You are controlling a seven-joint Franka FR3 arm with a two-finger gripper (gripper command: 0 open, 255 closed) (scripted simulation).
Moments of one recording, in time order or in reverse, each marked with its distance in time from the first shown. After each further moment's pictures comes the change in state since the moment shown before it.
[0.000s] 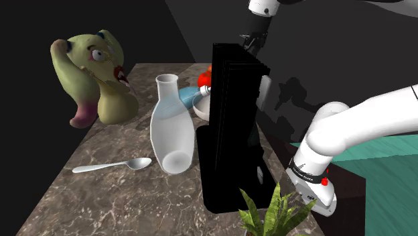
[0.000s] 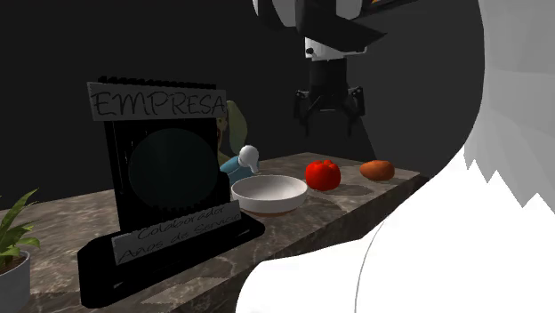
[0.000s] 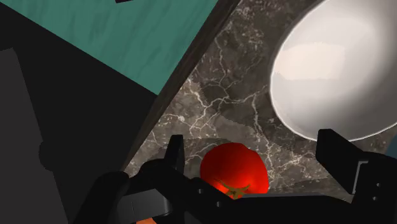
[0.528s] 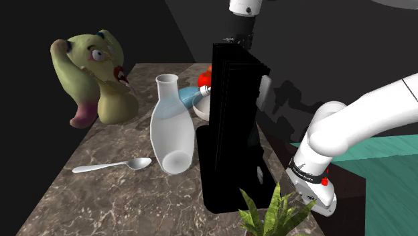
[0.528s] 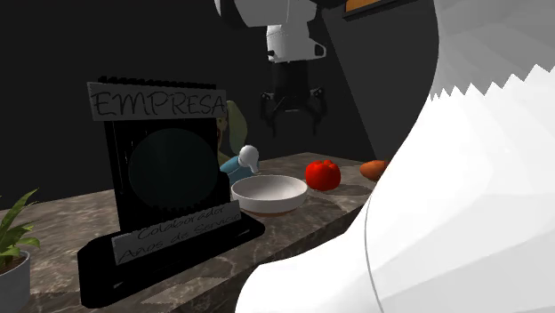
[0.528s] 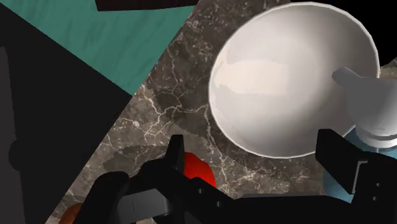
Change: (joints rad) arm 0.052 0.120 0.122 0.103 0.048 -0.069 0.076
